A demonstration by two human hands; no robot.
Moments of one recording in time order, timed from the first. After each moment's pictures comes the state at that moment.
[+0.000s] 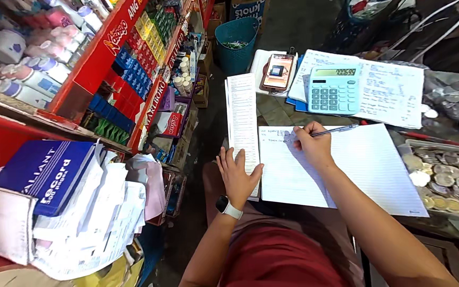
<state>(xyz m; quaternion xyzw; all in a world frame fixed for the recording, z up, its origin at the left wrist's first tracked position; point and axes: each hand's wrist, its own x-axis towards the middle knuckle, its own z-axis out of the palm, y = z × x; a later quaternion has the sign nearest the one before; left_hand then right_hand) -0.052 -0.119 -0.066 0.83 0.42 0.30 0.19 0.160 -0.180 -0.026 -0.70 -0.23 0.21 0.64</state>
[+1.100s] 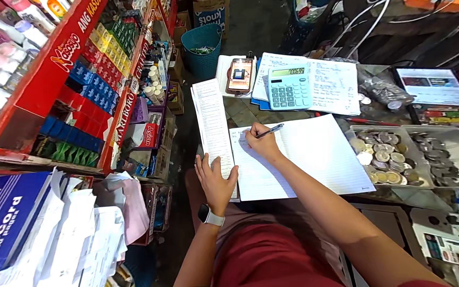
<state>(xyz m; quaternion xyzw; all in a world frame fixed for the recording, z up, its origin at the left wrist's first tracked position) -0.057 -0.119 -0.068 0.84 0.41 0.31 0.19 0.135 -0.155 -0.031 -0.73 -0.36 0.19 0.55</state>
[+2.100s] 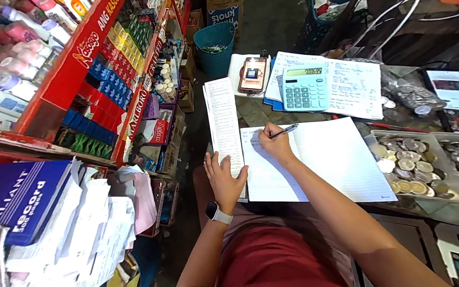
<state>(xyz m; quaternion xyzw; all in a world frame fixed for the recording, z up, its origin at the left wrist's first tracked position) -0.056 -0.120 -0.067 0.84 0.41 0.31 0.19 0.141 -0.155 -0.041 -0.71 -0.37 0.17 0.58</state>
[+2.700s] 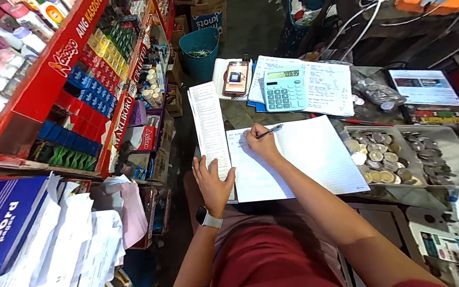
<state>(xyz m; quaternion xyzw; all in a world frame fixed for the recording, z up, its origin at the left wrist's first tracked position) -0.057 -0.118 -0.070 0.84 0.40 0.31 0.18 0.142 -0.160 -0.036 -0.72 -0.35 0.18 0.57</state>
